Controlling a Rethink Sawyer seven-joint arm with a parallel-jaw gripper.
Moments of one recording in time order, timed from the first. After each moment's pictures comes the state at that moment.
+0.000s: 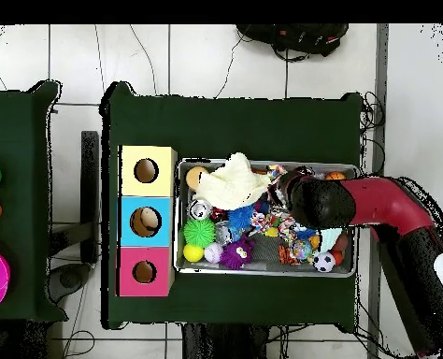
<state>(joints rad) -0.97 -0.60 0.78 1.64 -0.70 0.71 1.17</state>
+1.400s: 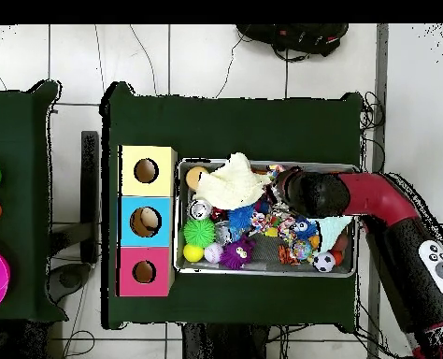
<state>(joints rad) -0.96 -0.45 0.78 1.54 -0.71 0.78 1.17</state>
